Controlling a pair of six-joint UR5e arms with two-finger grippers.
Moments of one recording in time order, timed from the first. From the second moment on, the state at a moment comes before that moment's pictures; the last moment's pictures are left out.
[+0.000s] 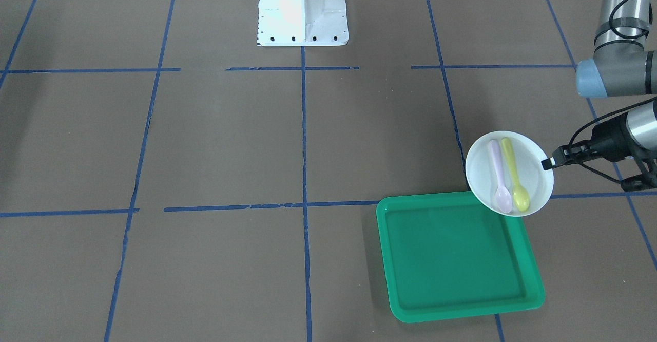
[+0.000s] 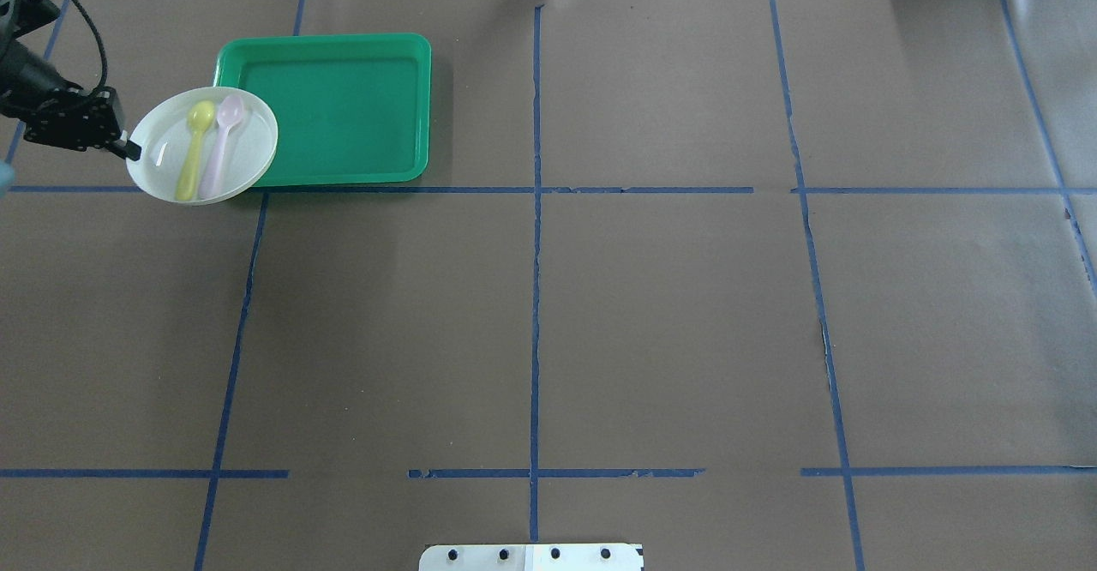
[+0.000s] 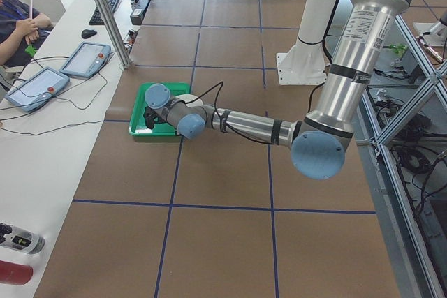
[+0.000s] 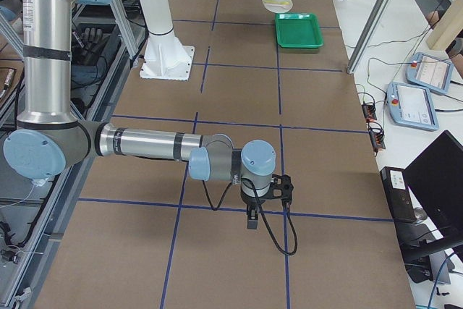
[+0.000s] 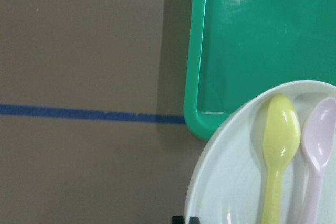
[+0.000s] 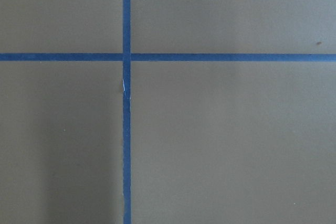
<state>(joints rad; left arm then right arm) -1.19 -1.92 -1.35 -2.02 -2.59 -0.88 1.58 -1.65 1.61 -1.51 2.28 0.03</state>
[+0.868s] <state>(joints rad) -1.09 -2.12 -1.04 -2.43 -2.40 -1.44 1.58 -1.65 1.61 -1.51 2.28 0.03</state>
